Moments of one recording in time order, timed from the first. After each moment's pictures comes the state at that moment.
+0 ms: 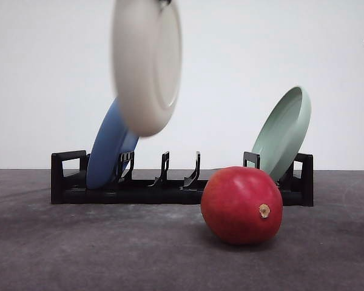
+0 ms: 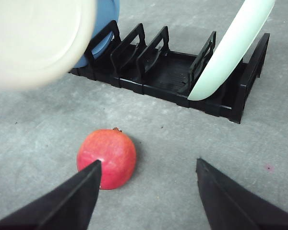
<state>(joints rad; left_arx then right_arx) -0.93 1.06 0.92 -0.33 -0.15 -0.30 0.26 0.44 0.54 -0.58 -0.36 0.10</state>
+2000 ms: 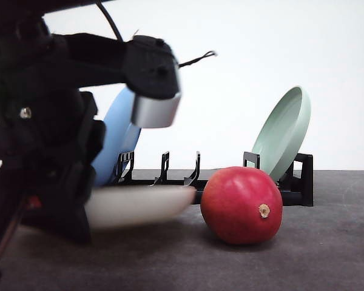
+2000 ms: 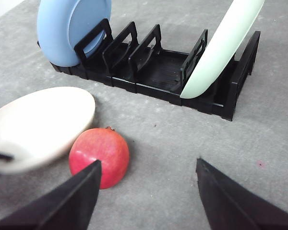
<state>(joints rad) -1.27 1.41 0.69 -0.45 -0.57 0.37 0.26 0.44 0.54 -0.59 -0.34 0.10</state>
